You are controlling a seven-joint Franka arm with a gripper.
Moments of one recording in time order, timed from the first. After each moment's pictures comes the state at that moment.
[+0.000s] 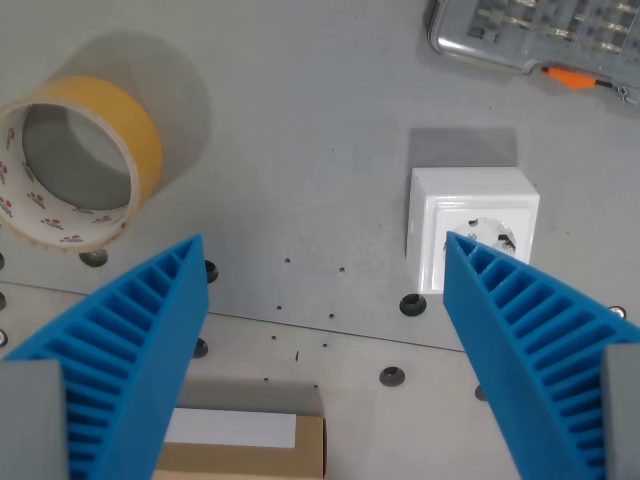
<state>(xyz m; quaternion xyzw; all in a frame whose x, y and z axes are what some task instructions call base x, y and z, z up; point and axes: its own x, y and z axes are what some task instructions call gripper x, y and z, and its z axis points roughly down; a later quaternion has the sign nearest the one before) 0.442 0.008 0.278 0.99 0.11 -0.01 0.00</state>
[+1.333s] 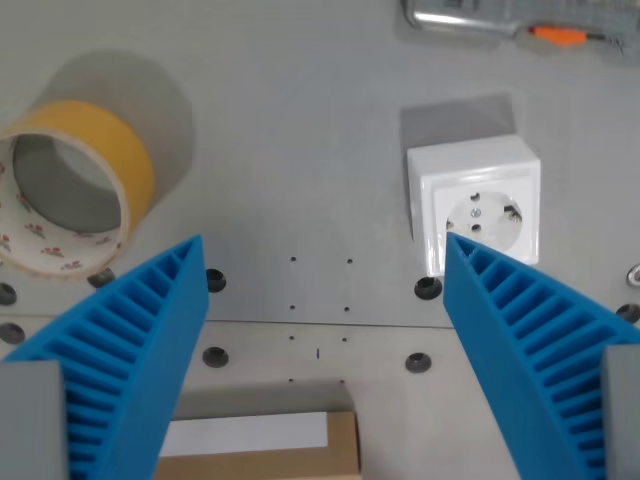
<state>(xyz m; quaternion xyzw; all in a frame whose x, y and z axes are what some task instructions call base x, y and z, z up) 0.439 -0.002 0.269 1.00 0.03 -0.02 0.00</state>
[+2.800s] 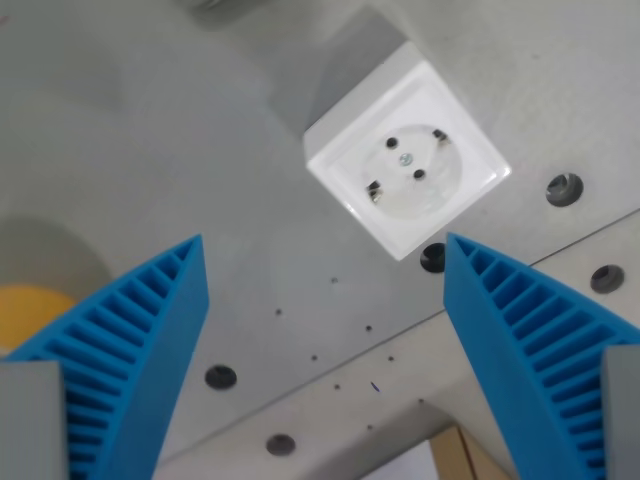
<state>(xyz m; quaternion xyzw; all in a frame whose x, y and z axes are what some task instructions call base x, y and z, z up) 0.413 -0.053 0.208 0.96 -0.28 -0.01 0.00</state>
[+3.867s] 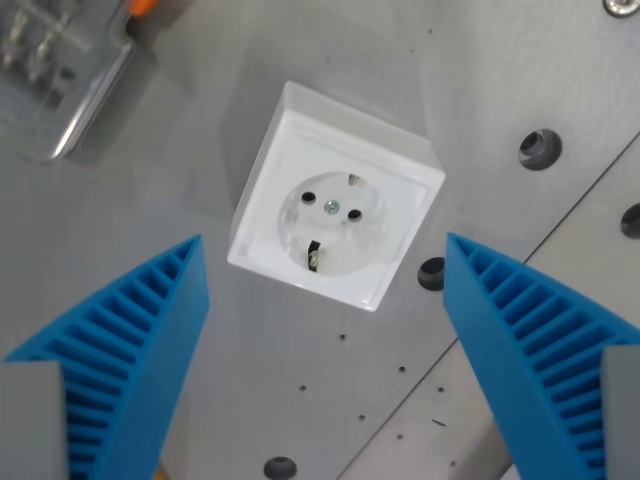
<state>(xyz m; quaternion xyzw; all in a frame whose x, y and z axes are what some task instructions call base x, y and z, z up) 0.404 -0.082 0.174 0.88 -0.47 -0.01 0.00</state>
